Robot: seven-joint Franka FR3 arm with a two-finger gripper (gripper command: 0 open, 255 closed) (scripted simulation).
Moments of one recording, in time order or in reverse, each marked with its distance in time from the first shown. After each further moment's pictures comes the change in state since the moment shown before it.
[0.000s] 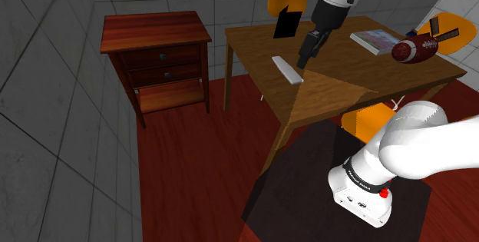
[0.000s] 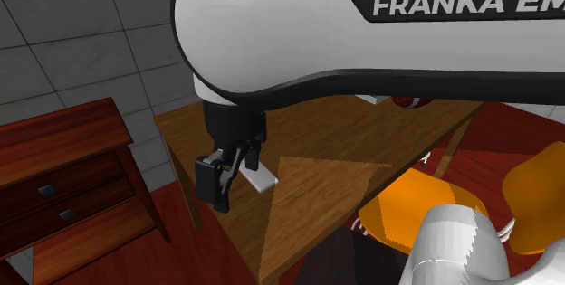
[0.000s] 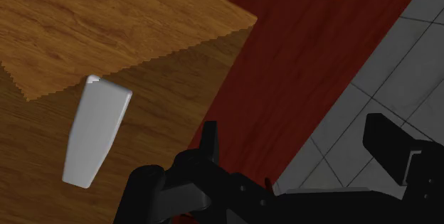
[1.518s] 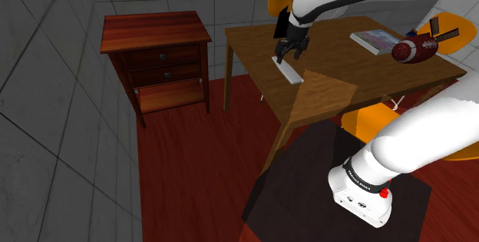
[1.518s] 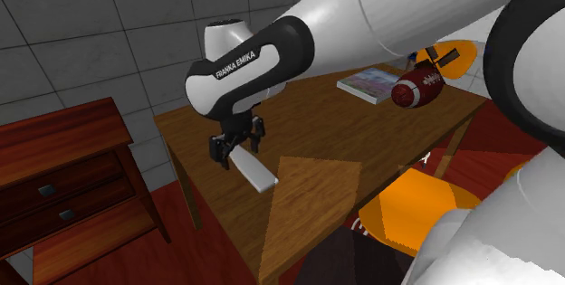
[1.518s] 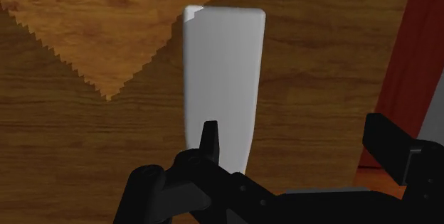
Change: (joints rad) arm -0.215 0.624 -0.124 0.136 -0.110 0.451 0.118
